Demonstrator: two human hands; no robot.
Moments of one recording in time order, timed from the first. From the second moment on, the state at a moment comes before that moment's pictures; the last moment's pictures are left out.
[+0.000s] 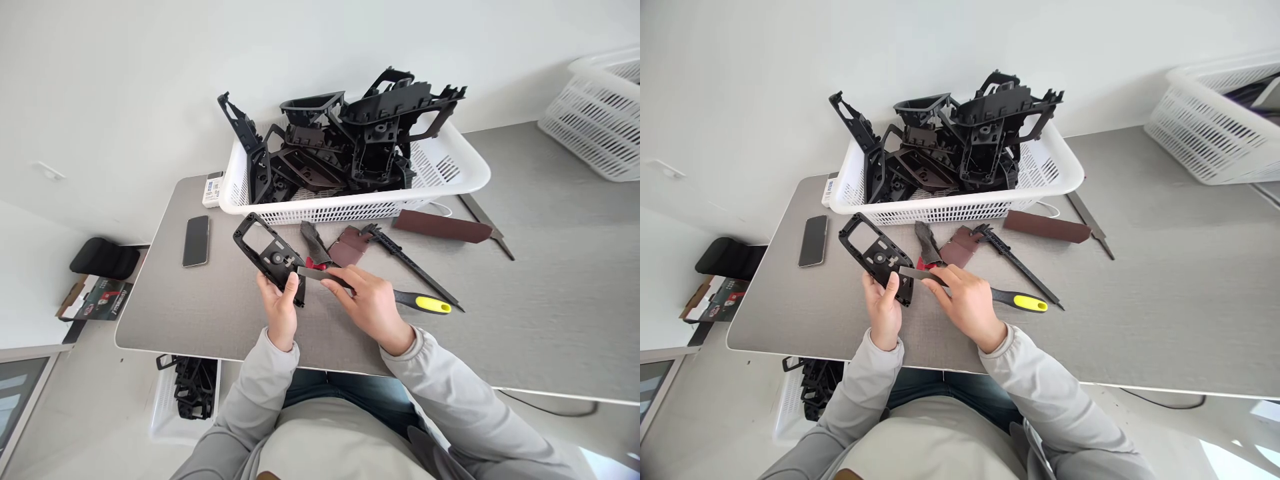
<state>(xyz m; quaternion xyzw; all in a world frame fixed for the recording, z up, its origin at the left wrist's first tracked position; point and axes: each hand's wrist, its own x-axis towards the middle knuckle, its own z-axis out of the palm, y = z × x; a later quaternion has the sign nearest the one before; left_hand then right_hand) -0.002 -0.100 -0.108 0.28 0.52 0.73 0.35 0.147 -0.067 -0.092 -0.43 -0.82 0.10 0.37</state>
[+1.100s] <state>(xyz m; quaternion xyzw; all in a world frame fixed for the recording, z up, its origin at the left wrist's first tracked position) -0.011 -0.088 -0.097 0.06 0.45 0.77 0.45 0.173 -0.011 -0.118 -0.67 -0.72 0.08 0.16</state>
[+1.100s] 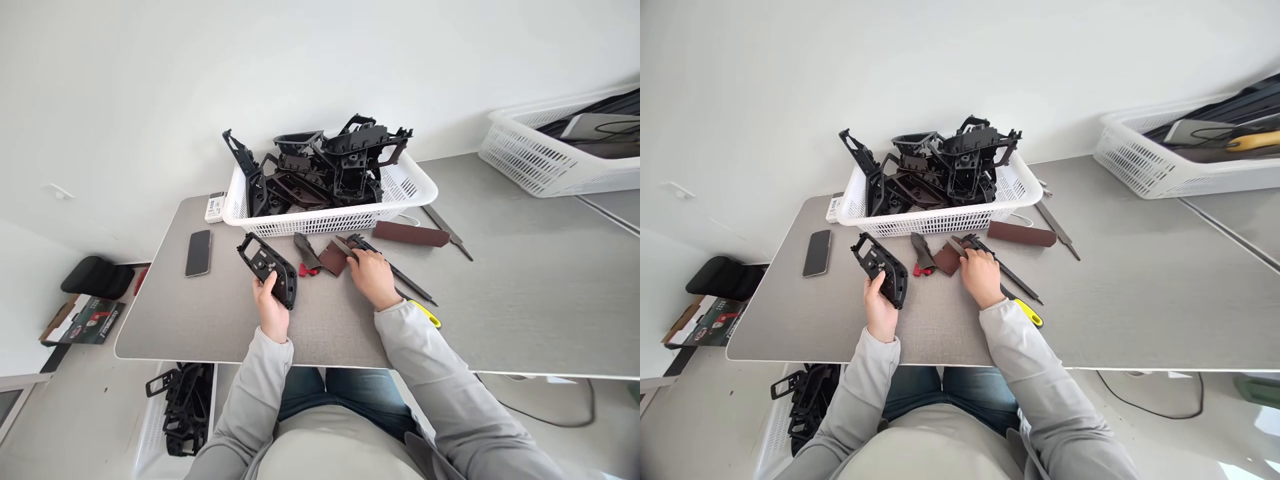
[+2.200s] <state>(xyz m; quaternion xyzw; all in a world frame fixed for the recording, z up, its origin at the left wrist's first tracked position) -0.004 -0.084 -0.100 0.08 0.45 0.76 0.46 0.140 -0.027 -0.103 -0.43 -0.67 0.34 0.51</state>
